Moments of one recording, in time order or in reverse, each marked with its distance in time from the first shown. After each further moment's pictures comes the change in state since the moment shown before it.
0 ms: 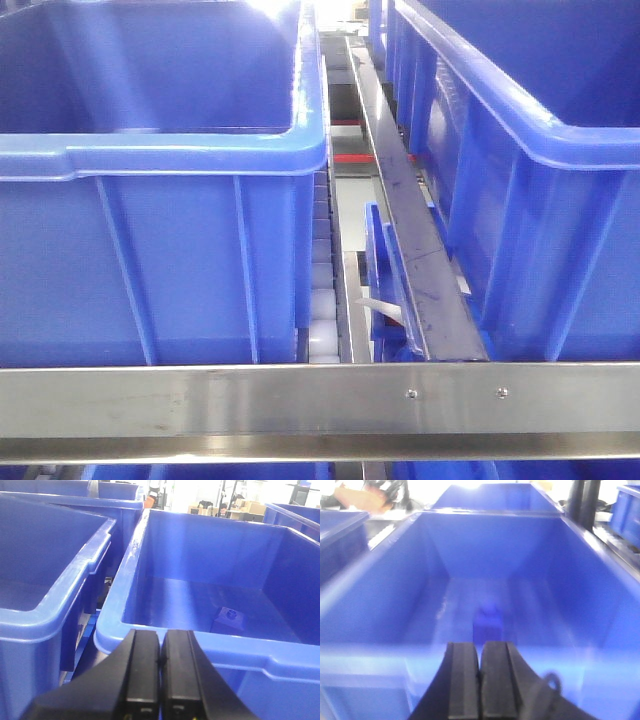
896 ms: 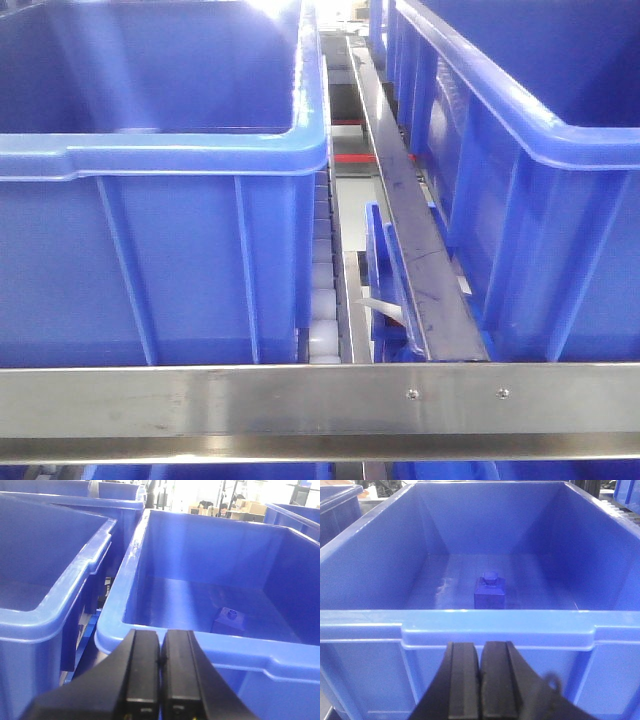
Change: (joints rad) left arm 0.000 0.000 0.000 0.000 0.000 0.000; right arm 0.000 -0.007 0.046 0.021 0.009 0.000
